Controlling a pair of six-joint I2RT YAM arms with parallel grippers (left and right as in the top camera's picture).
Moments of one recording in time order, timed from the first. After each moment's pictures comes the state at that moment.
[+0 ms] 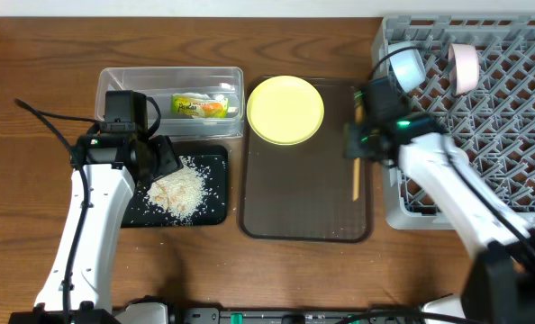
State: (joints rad) left arm 0.03 1.38 1.12 -1.00 -0.03 -0.44; right arm 0.29 1.61 1.21 -0.73 0.02 0.37
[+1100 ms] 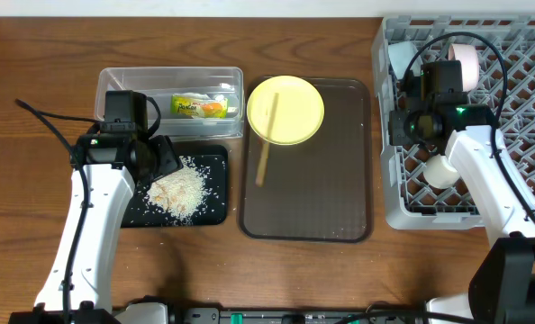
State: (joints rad) left arm 0.03 1.38 1.12 -1.00 -0.04 -0.44; right arm 0.07 1.64 1.23 -0.71 -0.05 0.00
